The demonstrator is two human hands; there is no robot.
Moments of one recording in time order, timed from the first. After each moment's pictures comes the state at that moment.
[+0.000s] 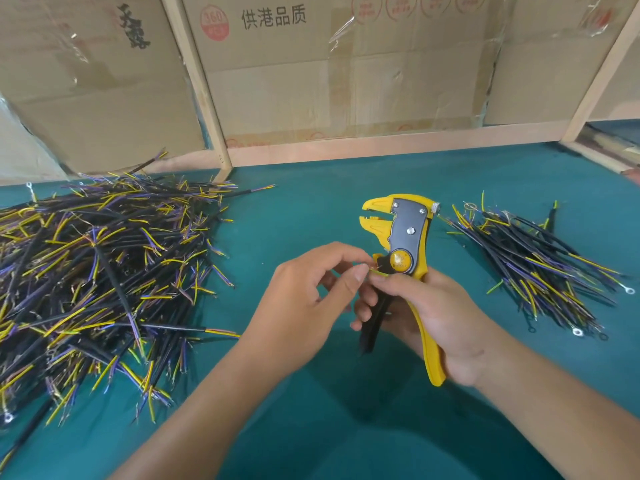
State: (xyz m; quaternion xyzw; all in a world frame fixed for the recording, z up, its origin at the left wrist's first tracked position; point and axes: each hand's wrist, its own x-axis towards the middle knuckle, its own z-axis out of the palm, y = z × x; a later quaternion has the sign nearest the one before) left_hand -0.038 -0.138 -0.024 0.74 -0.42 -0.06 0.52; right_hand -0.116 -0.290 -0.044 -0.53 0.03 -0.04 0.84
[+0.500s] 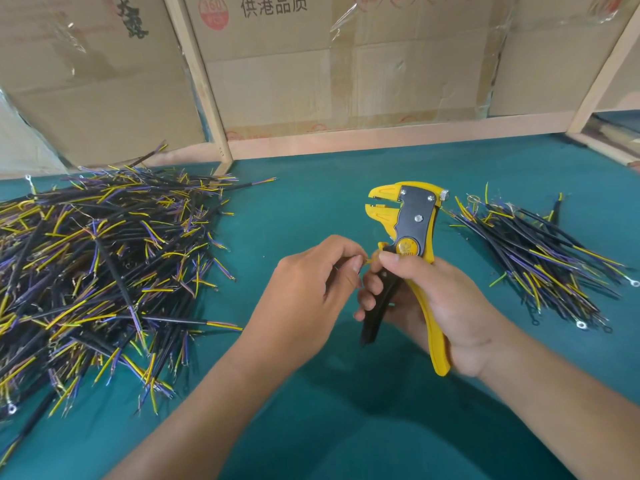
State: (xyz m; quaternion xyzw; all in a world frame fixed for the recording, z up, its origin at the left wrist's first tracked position) left_hand -0.042 -0.139 -0.027 0.77 -0.44 0.03 0.47; right_hand -0.116 -0.291 -0.041 -0.51 0.04 -0.04 0.86
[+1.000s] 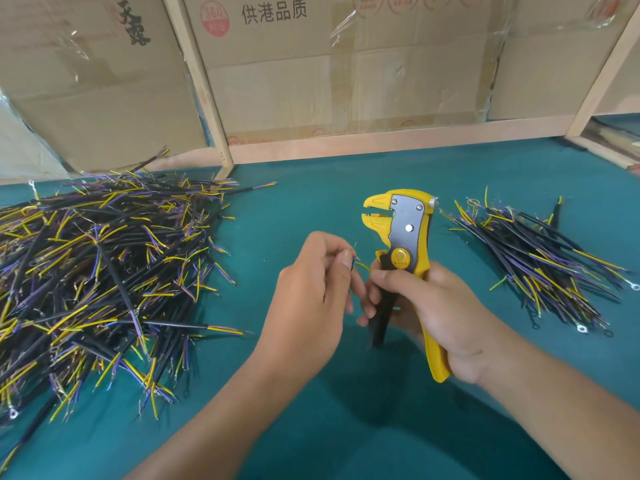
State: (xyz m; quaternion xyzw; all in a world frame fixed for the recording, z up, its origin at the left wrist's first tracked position) left_hand -0.050 -0.147 -0.034 0.77 -0.35 0.01 0.54; right_hand -0.115 -0.294 -0.048 -0.62 0.07 -0.07 0.78
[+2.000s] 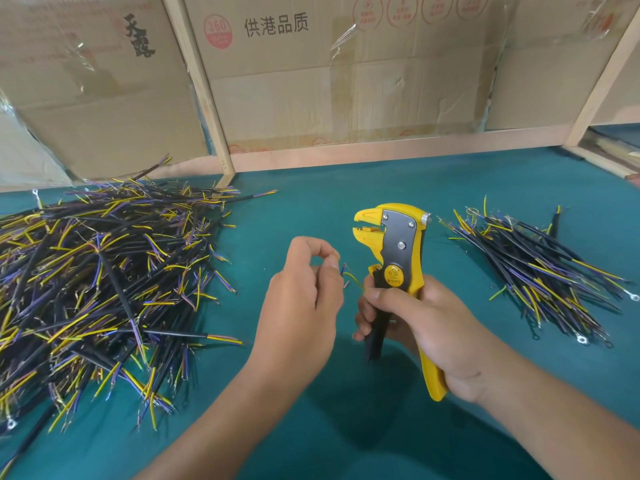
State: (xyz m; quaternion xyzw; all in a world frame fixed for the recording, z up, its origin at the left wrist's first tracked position) left_hand -0.047 -0.144 -0.030 0.79 -0.31 0.05 0.53; right_hand -0.122 -0.286 -0.040 -0.66 0.04 -0.07 0.75
